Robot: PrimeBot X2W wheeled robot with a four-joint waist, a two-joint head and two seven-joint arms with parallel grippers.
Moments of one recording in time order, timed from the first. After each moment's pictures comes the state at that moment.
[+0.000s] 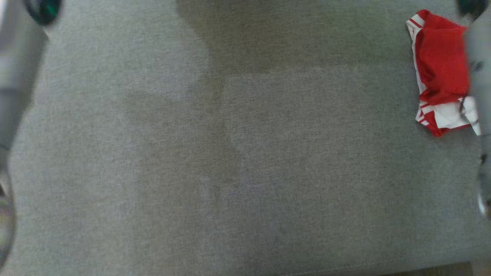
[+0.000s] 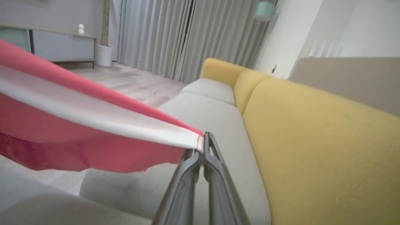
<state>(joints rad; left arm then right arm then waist) -1.39 0.39 -0.81 0.78 -0.72 -0.13 -0.08 -1.22 -0.22 0.24 0.80 0.04 0.12 -0.09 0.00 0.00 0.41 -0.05</state>
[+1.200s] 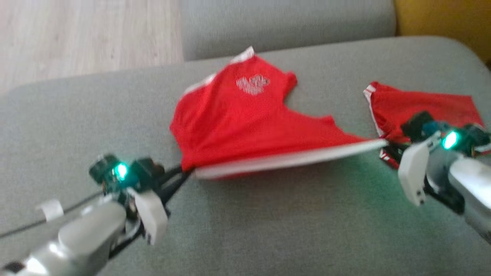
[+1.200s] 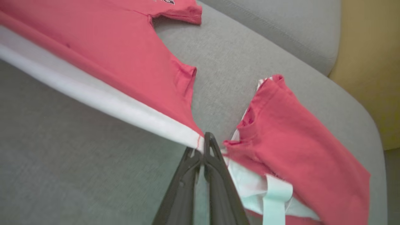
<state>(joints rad) -0.74 0.54 -1.32 0.51 -0.76 -0.13 -0.17 -0.73 -0.65 1.11 0.64 0.70 0.12 0.15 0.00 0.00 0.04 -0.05</state>
